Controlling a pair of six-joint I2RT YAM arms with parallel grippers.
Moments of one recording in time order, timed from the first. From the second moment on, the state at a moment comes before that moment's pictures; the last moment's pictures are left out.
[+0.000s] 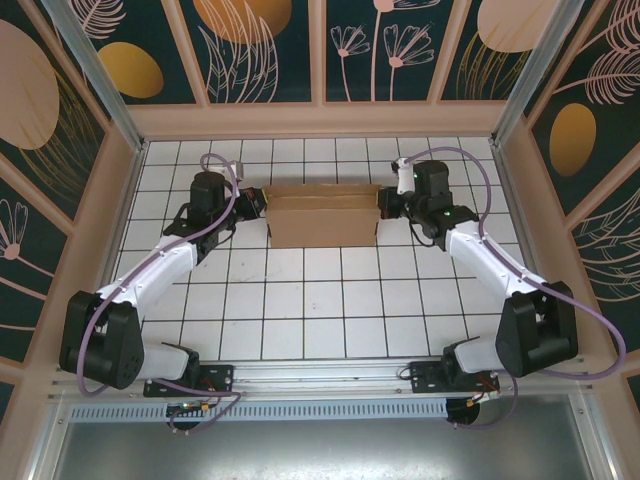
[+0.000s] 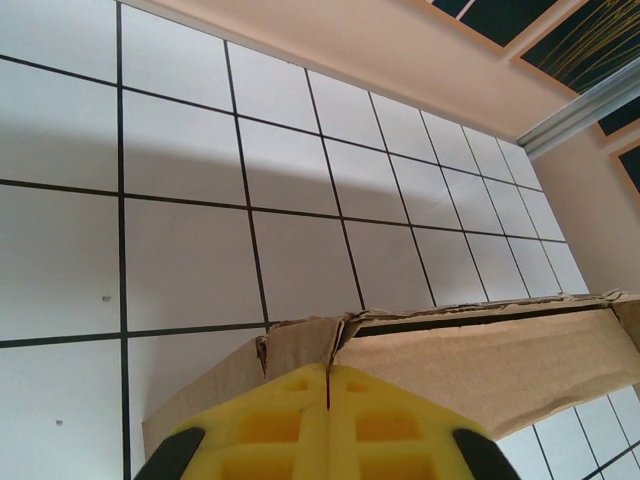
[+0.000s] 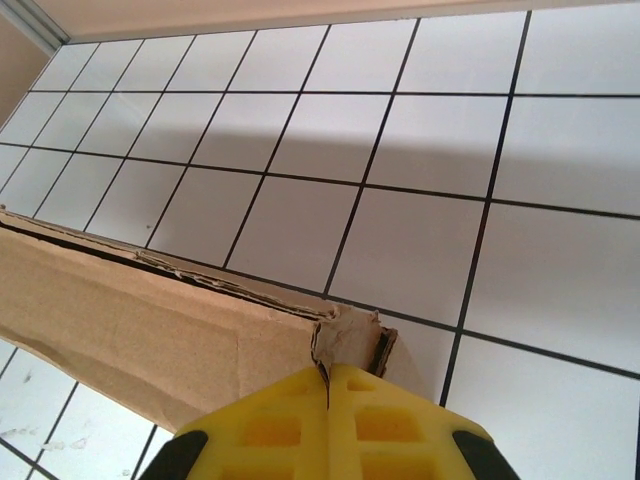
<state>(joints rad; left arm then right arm) -0.31 1.36 0.88 -0.01 0.27 -0.55 0.33 1.37 0.98 -0.21 -0.25 0.20</state>
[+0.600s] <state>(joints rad) -0.33 1.30 0.79 0.05 0.25 -0.54 0.40 1.23 0.69 0.08 -0.11 0.20</state>
